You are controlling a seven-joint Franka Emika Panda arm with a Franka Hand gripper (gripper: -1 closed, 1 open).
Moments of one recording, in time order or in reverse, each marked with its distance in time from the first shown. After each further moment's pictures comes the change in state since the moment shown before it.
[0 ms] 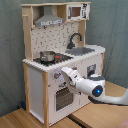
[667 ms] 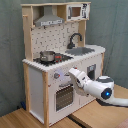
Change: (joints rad) arm 0.154 0.000 -0.008 -0.124 0.000 -0.049 0.000
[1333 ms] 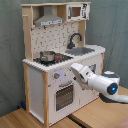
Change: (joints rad) arm 0.071 0.000 -0.088 -0.002 0.000 -0.054 -0.184
